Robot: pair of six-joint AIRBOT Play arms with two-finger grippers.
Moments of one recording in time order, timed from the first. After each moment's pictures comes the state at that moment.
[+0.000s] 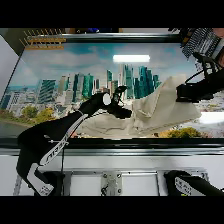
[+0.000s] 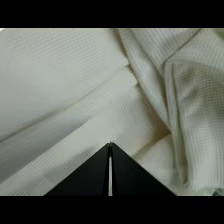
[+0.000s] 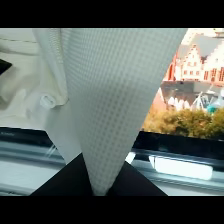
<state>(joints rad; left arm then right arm) -0.67 -1.81 1.44 0.99 -0.90 -1.49 -0.06 -1.20 1.52 -1.32 1.68 1.56</state>
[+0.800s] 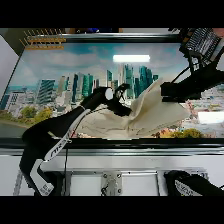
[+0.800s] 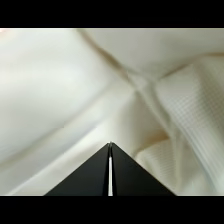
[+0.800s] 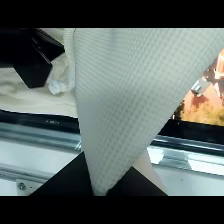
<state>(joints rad) -0.63 -1.84 1.58 1.12 -1.06 -1.49 0.18 -1.19 1.61 -1.33 1.73 1.81</state>
